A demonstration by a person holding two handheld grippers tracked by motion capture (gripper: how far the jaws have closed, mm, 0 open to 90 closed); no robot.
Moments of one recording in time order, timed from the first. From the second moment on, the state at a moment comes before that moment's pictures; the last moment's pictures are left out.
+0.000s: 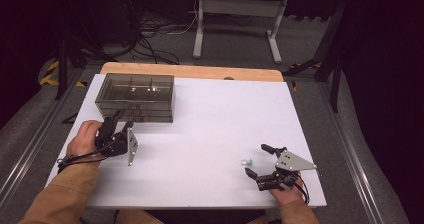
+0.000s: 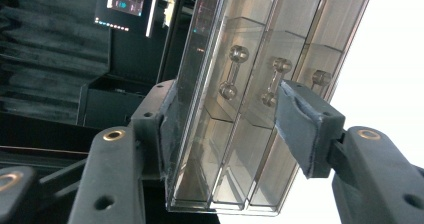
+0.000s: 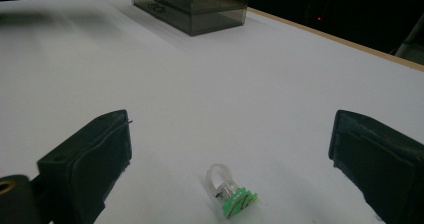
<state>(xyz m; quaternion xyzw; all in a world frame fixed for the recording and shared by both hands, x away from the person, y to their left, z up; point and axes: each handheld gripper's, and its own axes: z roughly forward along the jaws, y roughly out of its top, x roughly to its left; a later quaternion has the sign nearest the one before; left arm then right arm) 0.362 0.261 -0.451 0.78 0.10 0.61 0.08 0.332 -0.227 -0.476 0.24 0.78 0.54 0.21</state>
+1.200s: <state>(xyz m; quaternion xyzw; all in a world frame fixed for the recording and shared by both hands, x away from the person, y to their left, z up) 0.394 0.240 -0.485 0.78 0.04 0.62 0.02 0.332 -0.227 -0.477 0.24 0.78 0.54 0.21</state>
